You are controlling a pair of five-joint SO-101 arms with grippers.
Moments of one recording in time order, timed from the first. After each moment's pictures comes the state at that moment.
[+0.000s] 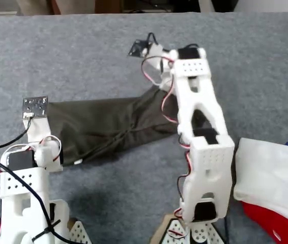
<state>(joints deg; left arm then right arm) -14.1 -57.0 63.6 68.6 -13.9 -8.3 36.0 -31.3 77.8 53.7</state>
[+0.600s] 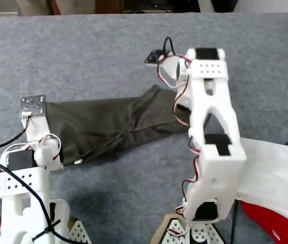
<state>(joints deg) -14.1 -57.0 62.7 68.6 -11.8 -4.0 25.8 -15.4 87.9 53.7</state>
